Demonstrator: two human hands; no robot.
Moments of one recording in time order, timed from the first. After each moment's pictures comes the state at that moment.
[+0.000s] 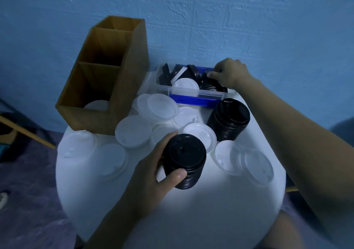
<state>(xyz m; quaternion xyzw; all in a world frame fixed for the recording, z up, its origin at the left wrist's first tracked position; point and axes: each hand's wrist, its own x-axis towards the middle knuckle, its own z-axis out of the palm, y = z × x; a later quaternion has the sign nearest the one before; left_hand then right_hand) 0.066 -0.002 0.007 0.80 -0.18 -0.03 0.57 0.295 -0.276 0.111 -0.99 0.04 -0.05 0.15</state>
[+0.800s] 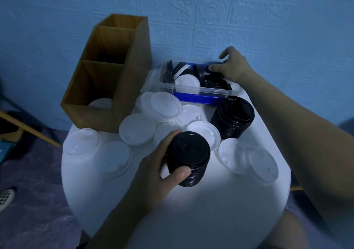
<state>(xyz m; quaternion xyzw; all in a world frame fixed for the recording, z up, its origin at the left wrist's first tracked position) 0.067 -0.001 0.008 0.81 -0.18 -0.04 0.56 0.302 -0.276 0.108 -0.94 0.07 -0.09 0.34</state>
